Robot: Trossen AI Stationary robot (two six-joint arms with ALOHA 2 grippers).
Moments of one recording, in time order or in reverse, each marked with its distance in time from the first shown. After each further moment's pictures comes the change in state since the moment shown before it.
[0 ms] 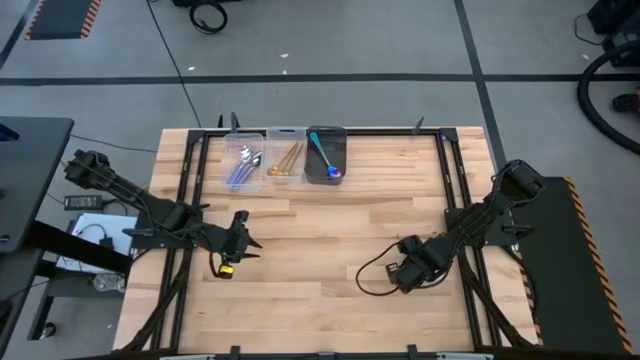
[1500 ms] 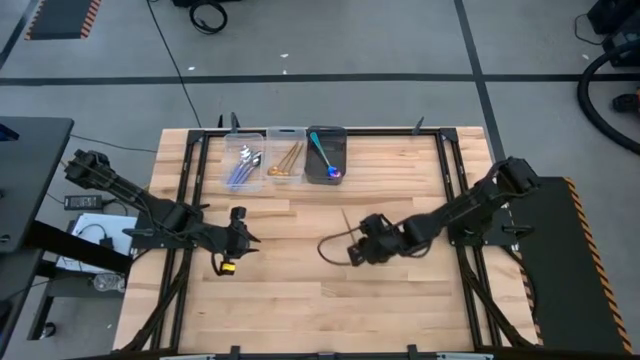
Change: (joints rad) left arm -0.002 0.002 0.000 -0.077 -0.076 -0.005; right arm -0.263 -0.021 0.079 0.456 0.362 -0.612
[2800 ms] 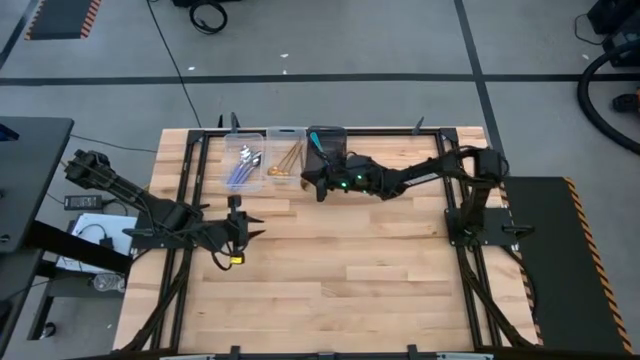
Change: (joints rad) left arm 0.001 0.003 0.000 0.073 -0.316 0.104; right arm -0.565 0.230 0.092 1.017 -0.334 -0.772
